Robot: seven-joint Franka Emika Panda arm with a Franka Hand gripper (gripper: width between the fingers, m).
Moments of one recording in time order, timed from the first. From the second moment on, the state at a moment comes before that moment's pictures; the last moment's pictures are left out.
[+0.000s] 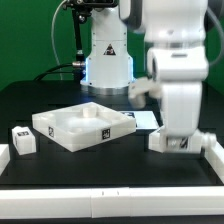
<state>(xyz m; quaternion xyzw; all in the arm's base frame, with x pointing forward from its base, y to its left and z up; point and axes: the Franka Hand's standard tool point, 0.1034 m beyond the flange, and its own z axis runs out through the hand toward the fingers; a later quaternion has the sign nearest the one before) 0.547 0.076 0.066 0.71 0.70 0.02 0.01</state>
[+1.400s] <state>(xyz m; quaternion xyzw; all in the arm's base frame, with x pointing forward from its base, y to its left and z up) 0.474 0.120 0.070 0.58 0.81 0.04 0.02</state>
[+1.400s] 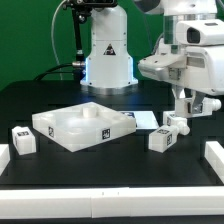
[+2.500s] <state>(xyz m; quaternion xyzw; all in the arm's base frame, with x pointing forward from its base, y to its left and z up) 0.414 0.174 0.009 0.58 0.81 0.09 -0.02</state>
